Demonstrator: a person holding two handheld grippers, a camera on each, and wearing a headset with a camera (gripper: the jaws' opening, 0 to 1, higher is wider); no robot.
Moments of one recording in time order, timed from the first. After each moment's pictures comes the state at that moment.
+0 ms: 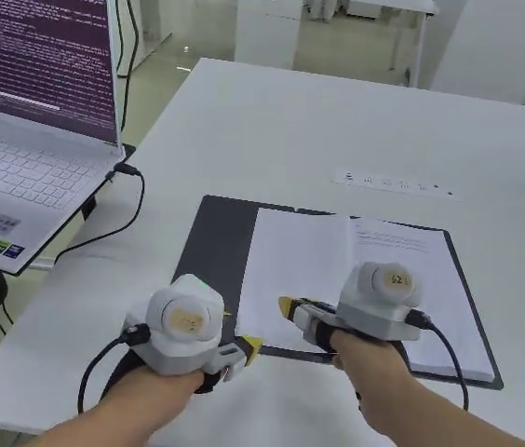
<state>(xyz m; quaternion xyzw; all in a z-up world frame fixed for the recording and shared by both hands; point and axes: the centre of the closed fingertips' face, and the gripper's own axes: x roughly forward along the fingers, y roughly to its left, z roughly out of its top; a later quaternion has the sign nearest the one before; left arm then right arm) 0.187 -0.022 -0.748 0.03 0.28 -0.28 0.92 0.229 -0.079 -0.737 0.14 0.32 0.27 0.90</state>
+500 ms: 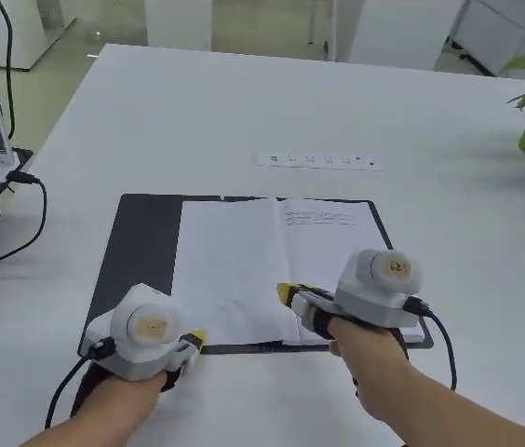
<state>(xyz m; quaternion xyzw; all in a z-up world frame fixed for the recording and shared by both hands) 0.211 -0.027 -0.789 0.06 0.30 -0.24 0.92 0.239 -0.163 -0.737 0.17 0.31 0.20 0.92</state>
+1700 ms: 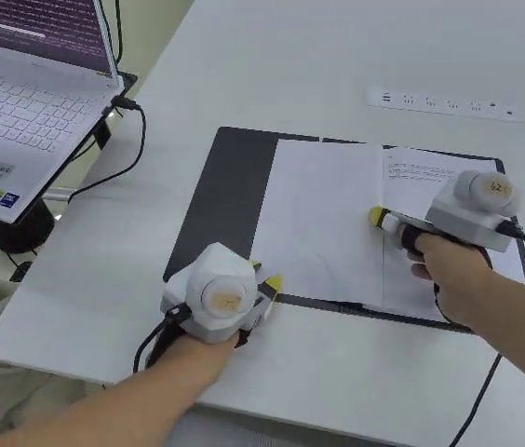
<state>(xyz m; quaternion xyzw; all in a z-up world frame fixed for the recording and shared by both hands) 0.214 -0.025 -0.791 0.05 0.26 -0.20 0.94 0.323 -0.152 -0.769 0.18 0.33 0.22 0.90</state>
